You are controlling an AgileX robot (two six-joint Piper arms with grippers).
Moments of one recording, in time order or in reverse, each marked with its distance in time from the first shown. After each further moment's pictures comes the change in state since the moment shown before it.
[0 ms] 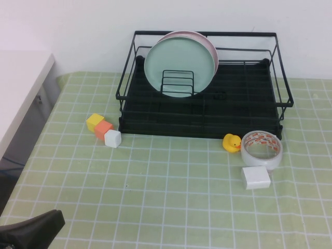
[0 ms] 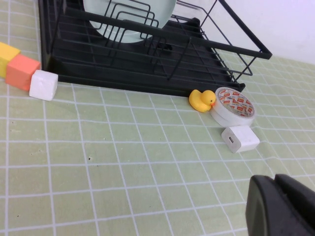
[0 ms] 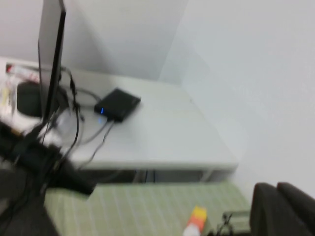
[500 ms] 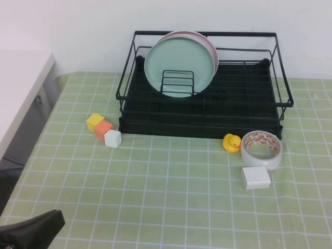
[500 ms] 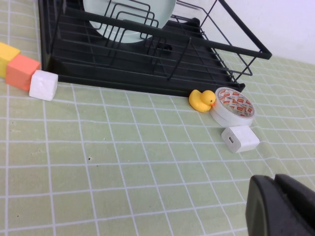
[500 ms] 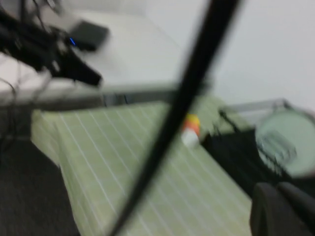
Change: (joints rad) right arm 0.000 -0.641 0.674 -0.240 -0.080 0.176; left arm 0.000 0.000 0.000 0.000 0.000 0.000
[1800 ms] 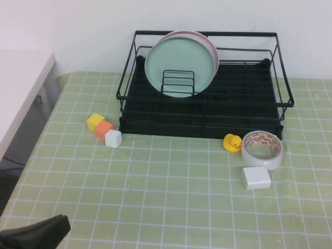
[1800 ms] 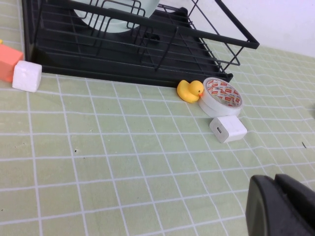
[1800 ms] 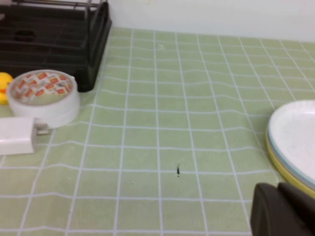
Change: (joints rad) right arm -0.328 -0.296 0.906 -0.781 -0.655 0.806; left arm 0.000 0.000 0.000 -0.007 0.045 0.006
